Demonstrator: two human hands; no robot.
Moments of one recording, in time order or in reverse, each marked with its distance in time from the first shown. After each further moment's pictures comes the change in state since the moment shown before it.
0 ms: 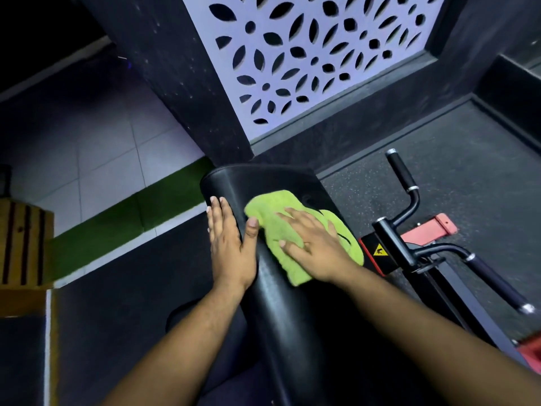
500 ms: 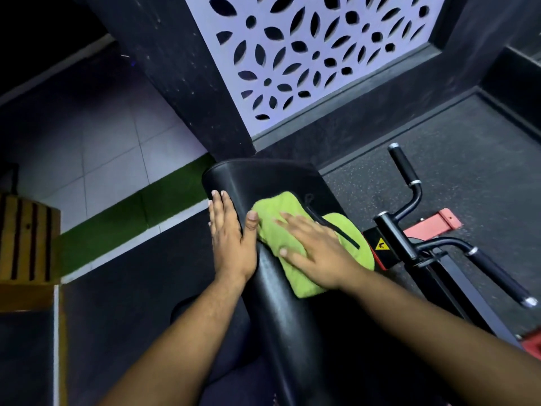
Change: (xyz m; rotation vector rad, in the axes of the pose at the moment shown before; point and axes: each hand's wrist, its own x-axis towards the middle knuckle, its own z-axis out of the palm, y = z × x) left_hand 0.001 -0.002 0.001 -0.001 0.001 -0.001; right_hand -0.025 -0.005 -0.001 -0.007 -0.023 -0.113
